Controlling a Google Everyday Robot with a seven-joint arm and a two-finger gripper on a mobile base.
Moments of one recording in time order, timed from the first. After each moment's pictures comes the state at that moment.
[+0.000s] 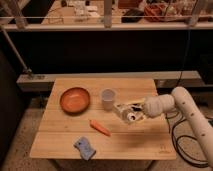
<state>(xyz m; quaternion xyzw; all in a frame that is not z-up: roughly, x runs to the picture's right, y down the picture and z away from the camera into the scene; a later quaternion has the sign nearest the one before) 0.110 0.108 0.606 -0.04 -0.76 -0.07 0.64</state>
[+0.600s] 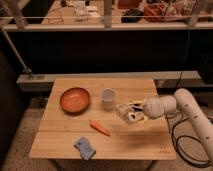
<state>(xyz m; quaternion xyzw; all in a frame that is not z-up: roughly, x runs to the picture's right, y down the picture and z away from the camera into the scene) 0.115 0.109 0.610 -0.06 -0.75 -0.04 0.66</state>
